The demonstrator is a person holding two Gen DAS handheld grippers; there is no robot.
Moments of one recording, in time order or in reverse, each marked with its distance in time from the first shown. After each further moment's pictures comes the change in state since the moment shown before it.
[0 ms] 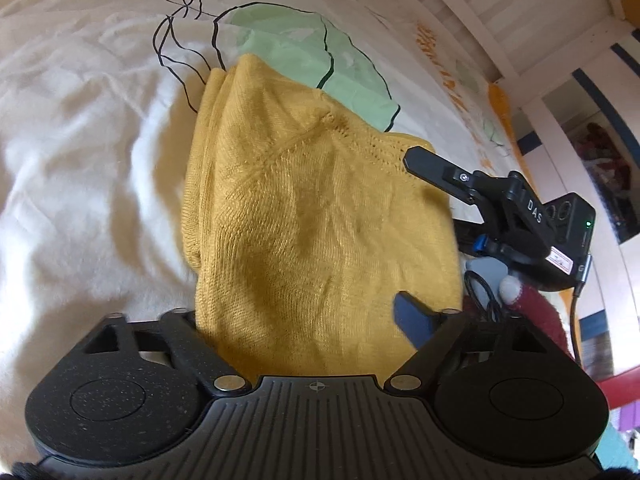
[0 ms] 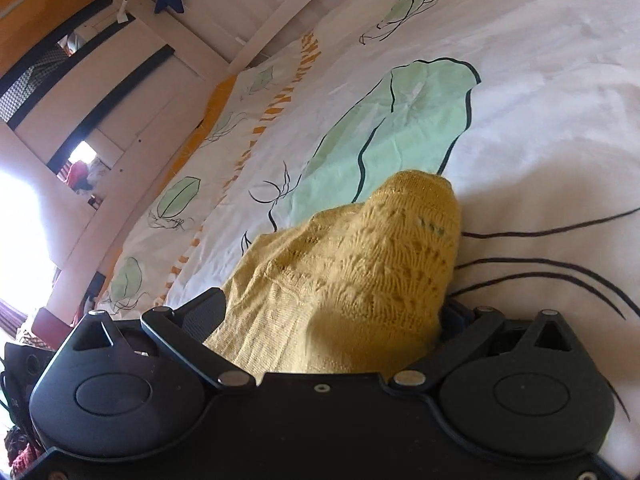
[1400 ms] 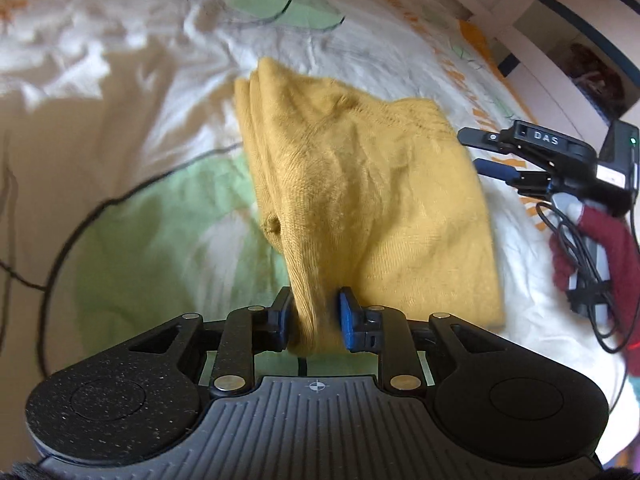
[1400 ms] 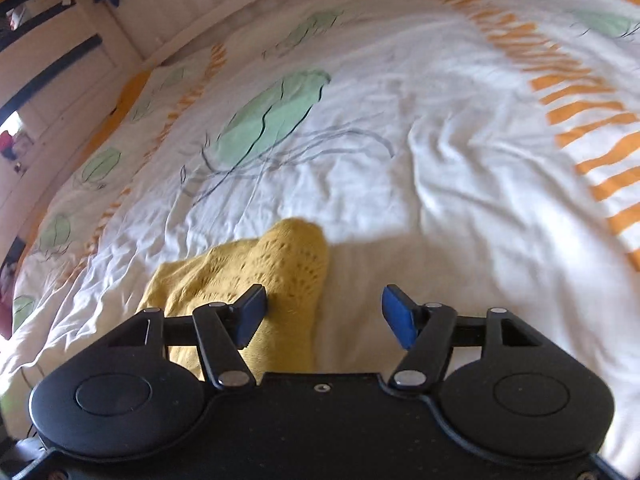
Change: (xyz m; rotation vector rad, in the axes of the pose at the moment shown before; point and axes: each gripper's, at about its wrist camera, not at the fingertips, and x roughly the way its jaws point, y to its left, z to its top) left arm -0.110 -0.047 -0.204 0.177 -0.006 0.144; right arm -0.183 0.074 -0.122 -0.003 -0.066 -0.455
